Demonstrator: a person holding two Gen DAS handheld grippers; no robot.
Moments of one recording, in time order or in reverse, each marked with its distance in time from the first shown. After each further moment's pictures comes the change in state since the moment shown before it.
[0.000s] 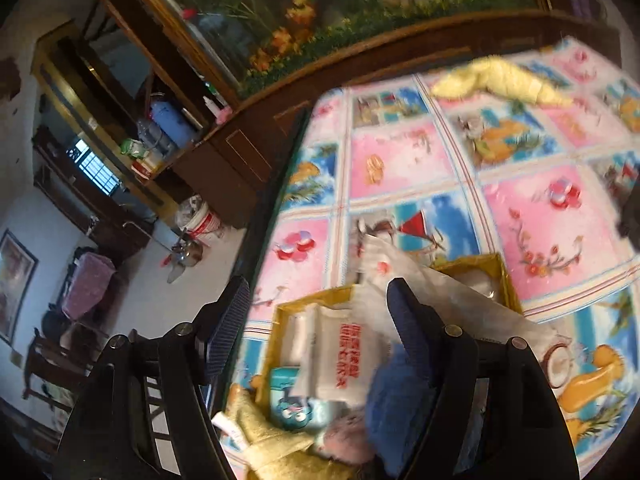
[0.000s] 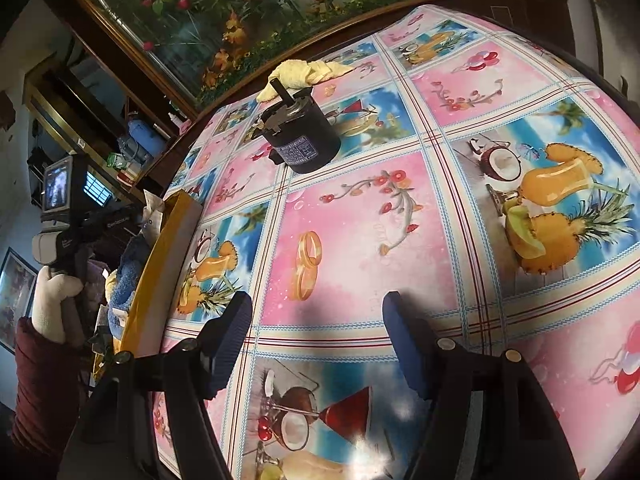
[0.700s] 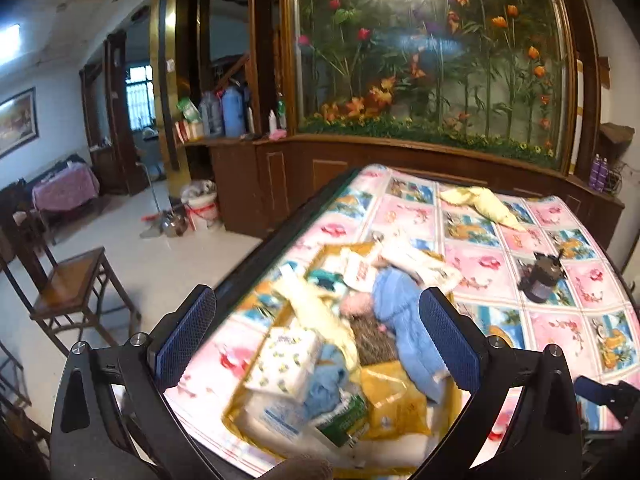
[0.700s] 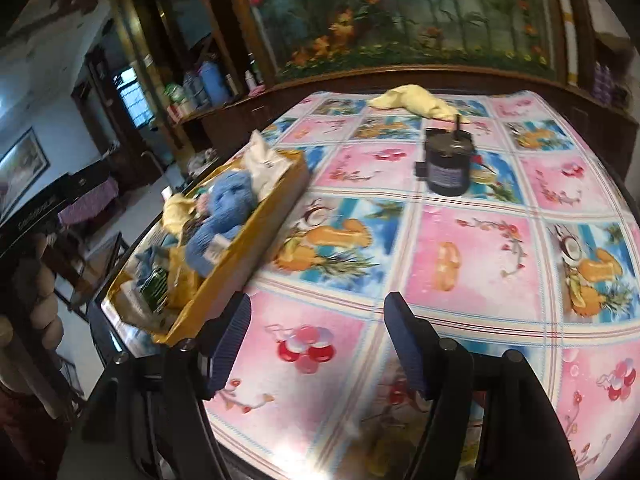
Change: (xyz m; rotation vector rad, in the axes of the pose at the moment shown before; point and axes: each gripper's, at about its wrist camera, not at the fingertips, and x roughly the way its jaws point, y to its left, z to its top) left arm -0.160 0.068 -0.138 -0.472 -0.192 -0.111; right arm -0.018 0.132 -0.049 -0.444 -0.016 0.012
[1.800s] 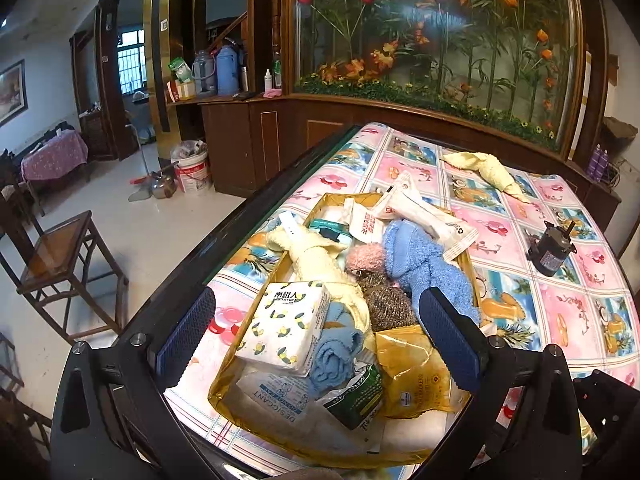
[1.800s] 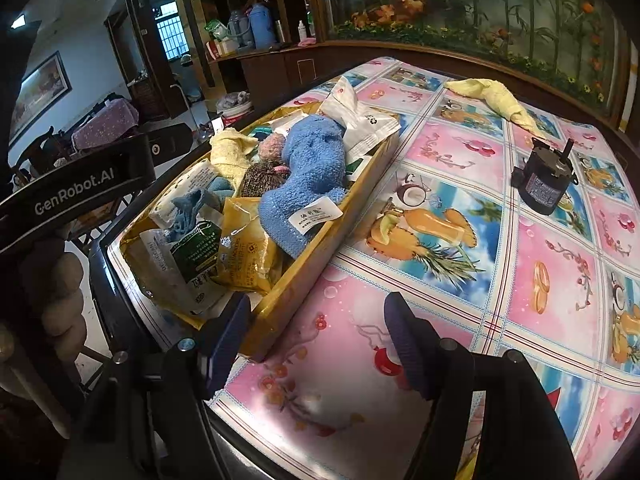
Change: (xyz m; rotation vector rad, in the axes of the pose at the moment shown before) left arm 0.033 0.016 -0.027 -0.036 0.119 -0.018; right arm 0.048 0.068 0.002 -0.161 0.136 0.012
